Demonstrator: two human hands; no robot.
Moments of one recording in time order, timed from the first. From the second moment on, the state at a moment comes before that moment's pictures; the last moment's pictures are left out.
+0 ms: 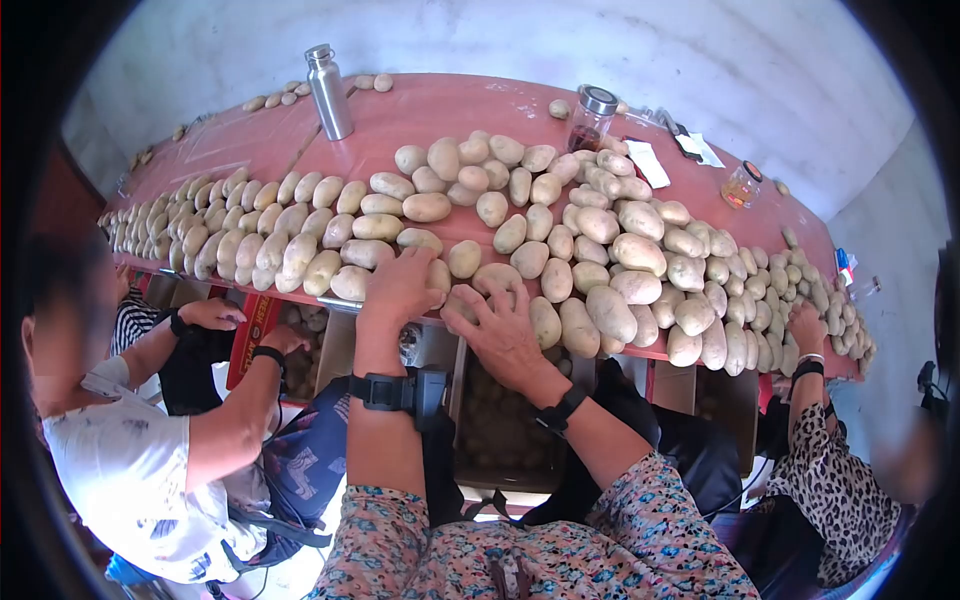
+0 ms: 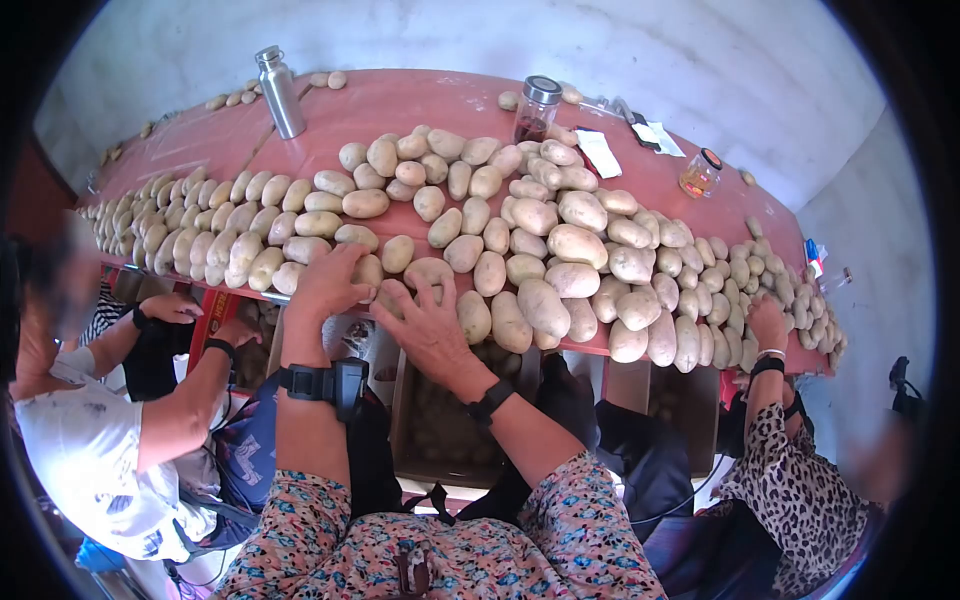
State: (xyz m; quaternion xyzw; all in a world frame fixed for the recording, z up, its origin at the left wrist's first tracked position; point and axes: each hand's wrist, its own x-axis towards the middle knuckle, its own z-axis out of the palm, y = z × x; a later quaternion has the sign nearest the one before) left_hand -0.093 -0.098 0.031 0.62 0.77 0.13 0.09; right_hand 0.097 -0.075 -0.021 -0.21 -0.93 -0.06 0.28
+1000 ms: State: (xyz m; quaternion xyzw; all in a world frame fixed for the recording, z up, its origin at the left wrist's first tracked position) left_hand -0.094 -0.072 0.050 0.42 0.63 0.65 0.09; right_hand 0.105 -0.067 0.009 -0.30 -0.89 0.07 0.34
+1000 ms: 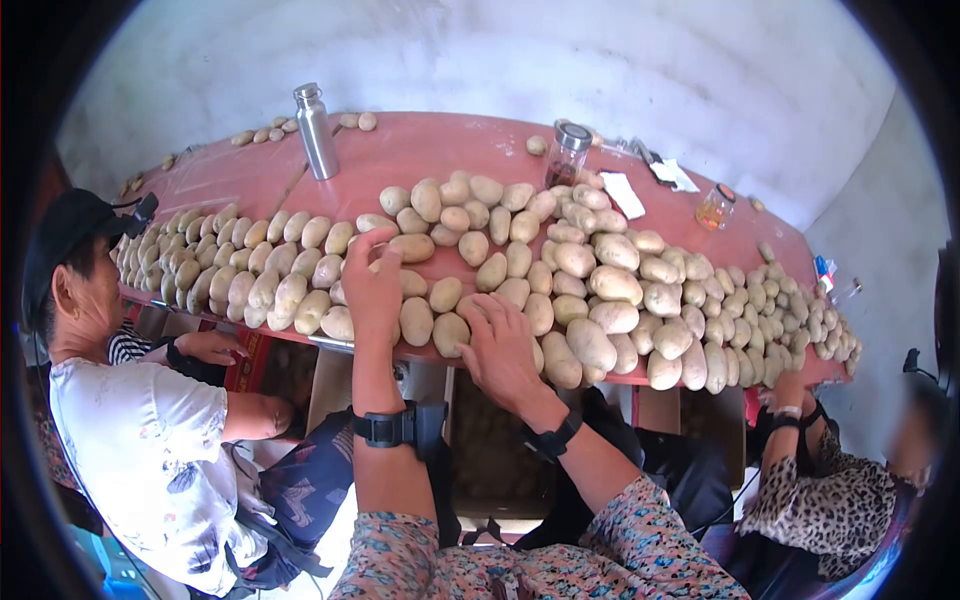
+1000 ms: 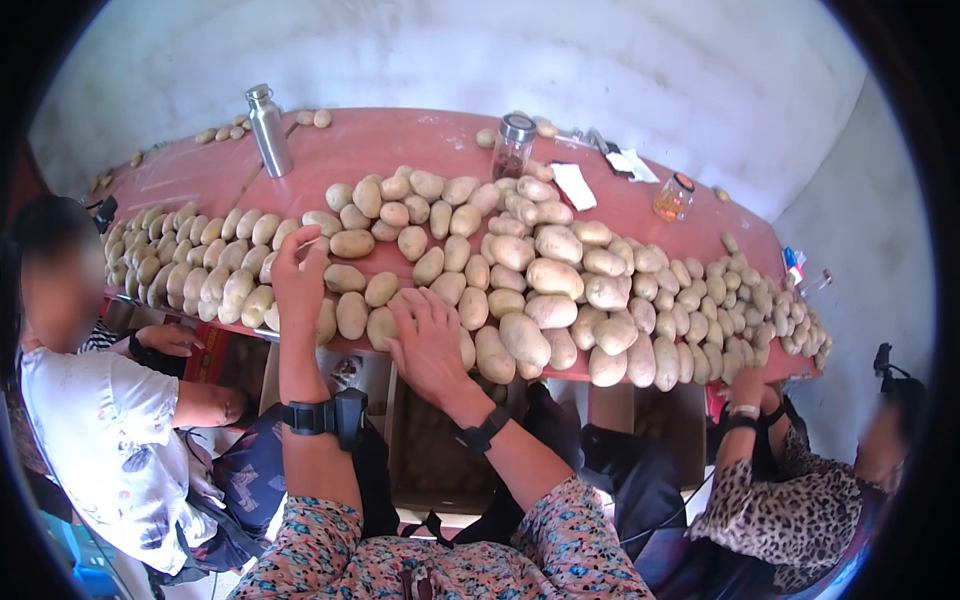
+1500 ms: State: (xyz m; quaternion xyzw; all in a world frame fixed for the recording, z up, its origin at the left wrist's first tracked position) left_hand -0.105 -0.074 0.058 0.10 0.47 0.82 0.32; right_hand 0.061 0.032 0.082 -0.35 -0.89 0.13 0.26
